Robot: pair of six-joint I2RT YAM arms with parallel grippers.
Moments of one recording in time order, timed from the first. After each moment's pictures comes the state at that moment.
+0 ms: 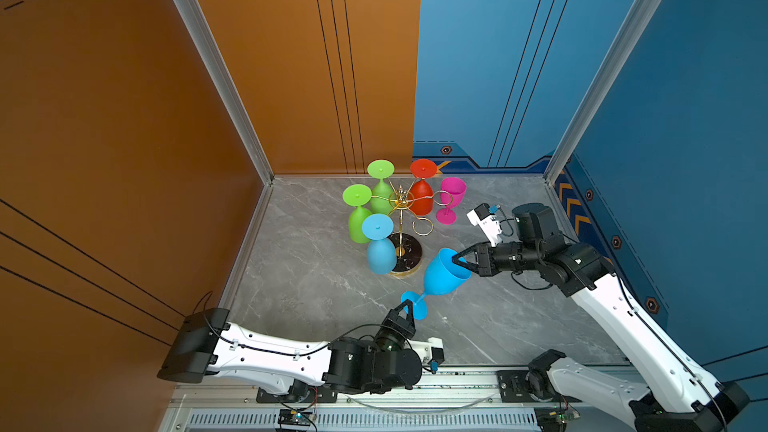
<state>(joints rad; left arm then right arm) -1.62 1.13 0.63 -0.14 -1.14 1.17 0.47 1.06 1.18 -0.84 -0.64 0.35</state>
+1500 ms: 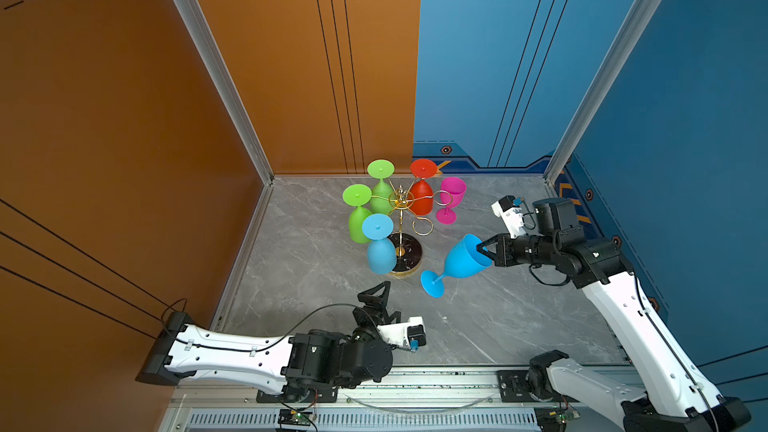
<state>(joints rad) -1.59 0.84 0.65 -0.41 -1.04 0.50 0.30 1.06 1.25 -0.99 -0.47 0.24</state>
